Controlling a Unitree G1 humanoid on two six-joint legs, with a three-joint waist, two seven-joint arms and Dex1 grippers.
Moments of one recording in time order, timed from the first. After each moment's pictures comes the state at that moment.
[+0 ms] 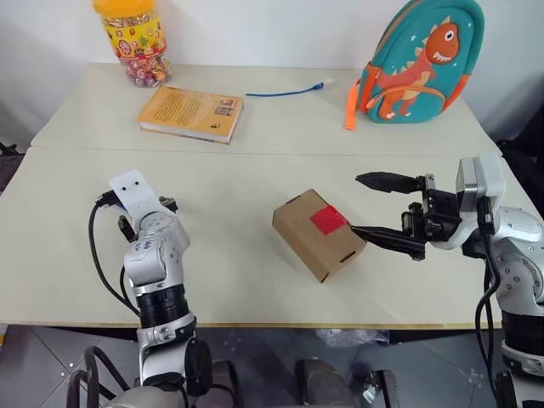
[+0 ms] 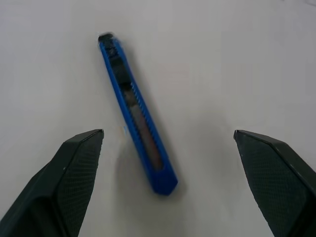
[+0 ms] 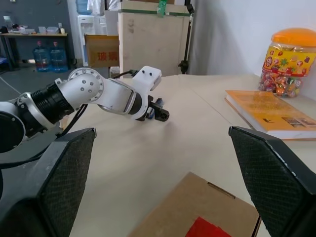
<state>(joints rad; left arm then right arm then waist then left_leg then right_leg) -0.63 -0.02 0.42 -0.10 -0.08 0.94 0.74 -0.40 -0.70 -0.20 -0.23 0.77 0.37 1.21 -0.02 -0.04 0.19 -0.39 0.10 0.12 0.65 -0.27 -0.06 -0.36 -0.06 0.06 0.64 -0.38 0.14</state>
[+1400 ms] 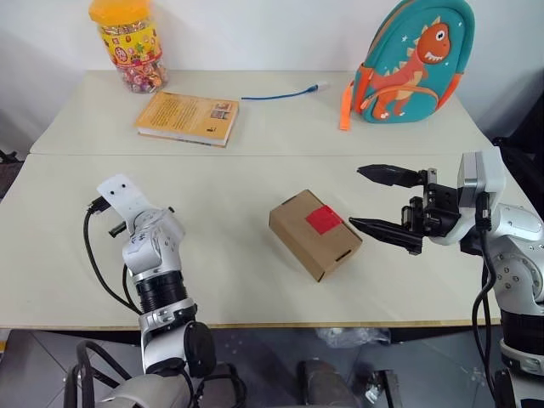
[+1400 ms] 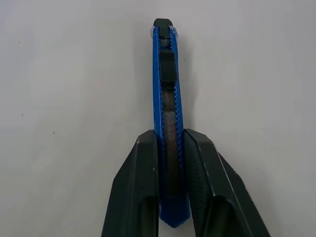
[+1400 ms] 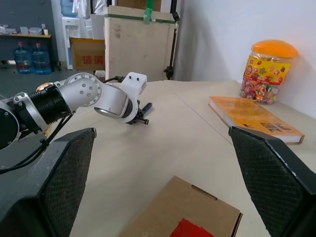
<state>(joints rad) -0.69 -0.01 0.55 0.05 -0.10 0.82 0.79 -0.41 -0.70 -0.20 -0.23 0.76 0.35 1.17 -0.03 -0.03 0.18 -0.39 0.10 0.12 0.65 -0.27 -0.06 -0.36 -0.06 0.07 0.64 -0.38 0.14</state>
